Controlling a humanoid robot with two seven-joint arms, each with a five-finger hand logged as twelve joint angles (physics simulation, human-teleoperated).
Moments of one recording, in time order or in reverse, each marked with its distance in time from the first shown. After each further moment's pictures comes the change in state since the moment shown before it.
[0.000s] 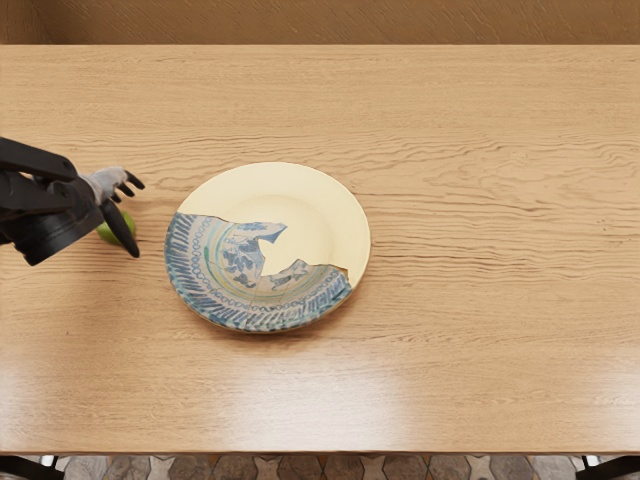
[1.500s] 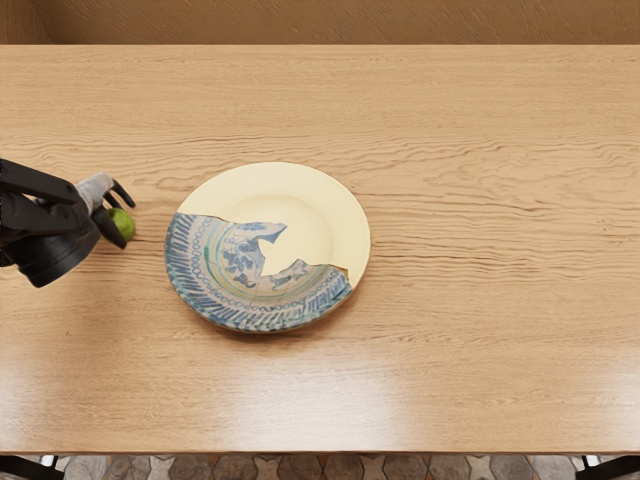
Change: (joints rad) left arm 0.052 -0.006 0.010 -0.017 -0.002 0.148 -0.001; right arm 0.000 0.000 0.000 0.000 0.000 0.000 0.000
